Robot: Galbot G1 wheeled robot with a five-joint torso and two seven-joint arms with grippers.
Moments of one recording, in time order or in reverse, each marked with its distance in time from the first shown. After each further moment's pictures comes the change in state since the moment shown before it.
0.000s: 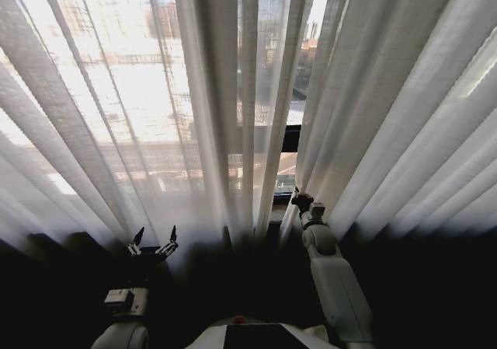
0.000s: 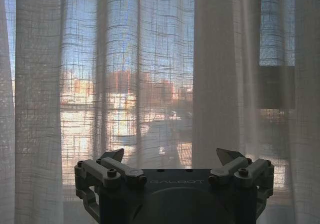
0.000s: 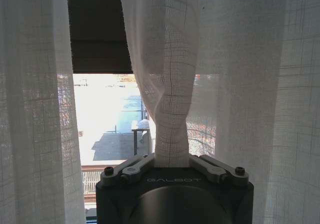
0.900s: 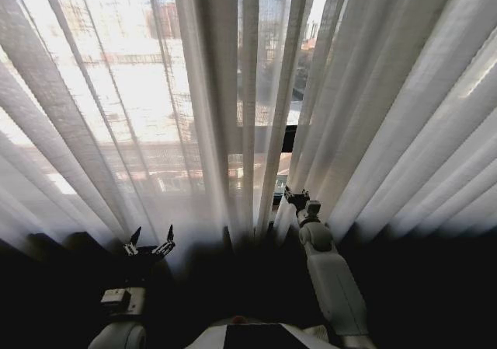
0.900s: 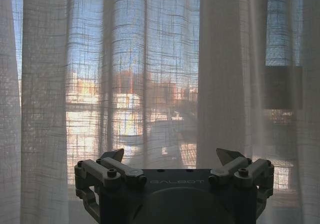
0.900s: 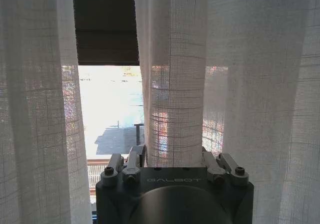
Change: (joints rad) left arm -0.007 0.005 -0.018 0.009 -0.019 -0.001 -0.001; right arm 0.031 0.005 -0.022 -0.039 -0.005 -0.017 0.002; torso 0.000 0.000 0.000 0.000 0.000
